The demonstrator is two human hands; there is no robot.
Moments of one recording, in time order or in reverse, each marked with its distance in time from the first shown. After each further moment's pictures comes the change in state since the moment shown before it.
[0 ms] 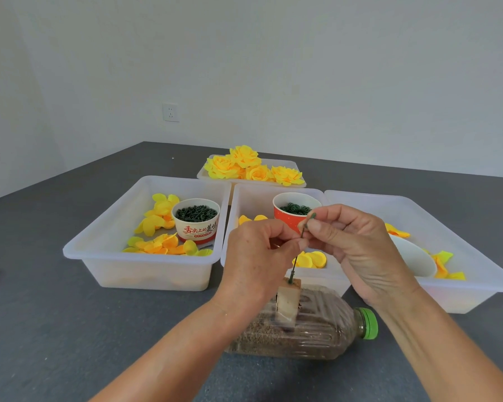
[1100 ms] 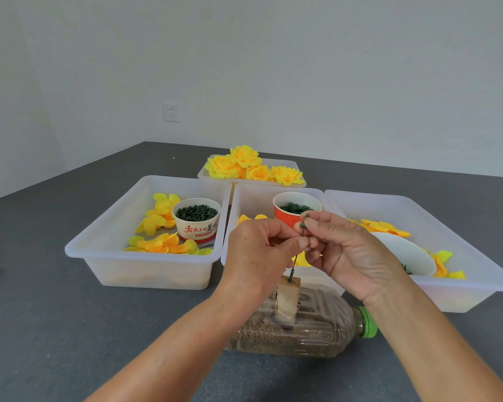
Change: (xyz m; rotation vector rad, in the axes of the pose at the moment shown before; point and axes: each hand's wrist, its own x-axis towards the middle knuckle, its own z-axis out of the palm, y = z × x) left_hand 0.000 0.000 0.000 -0.130 -0.040 -0.013; right_hand 0.005 0.002 0.004 0.273 0.018 0.355
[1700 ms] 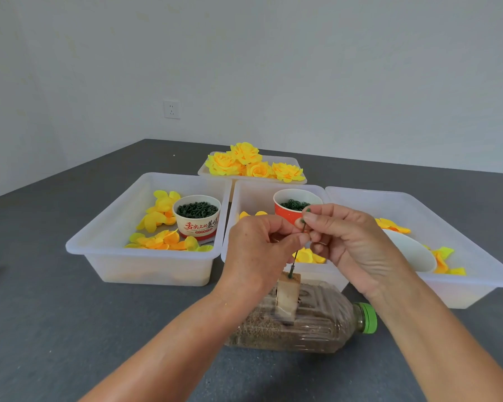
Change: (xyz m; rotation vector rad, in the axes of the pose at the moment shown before) left_hand 0.000 0.001 0.001 0.002 -0.012 0.010; right_hand -0.007 -0.006 0.007 -0.187 0.081 -0.118
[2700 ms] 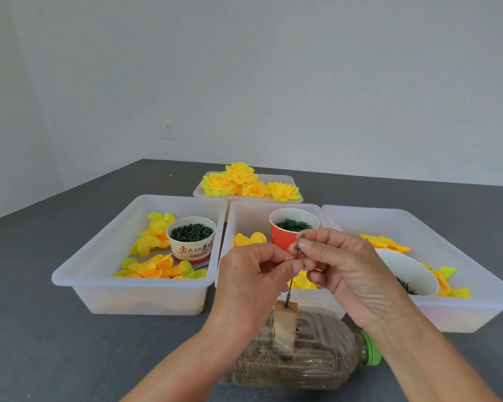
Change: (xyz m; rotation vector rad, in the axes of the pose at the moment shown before) left_hand -0.001 -0.002 0.000 -0.017 0.021 -0.010; right_hand 0.001 0.004 -0.002 0.030 -0.035 -0.019
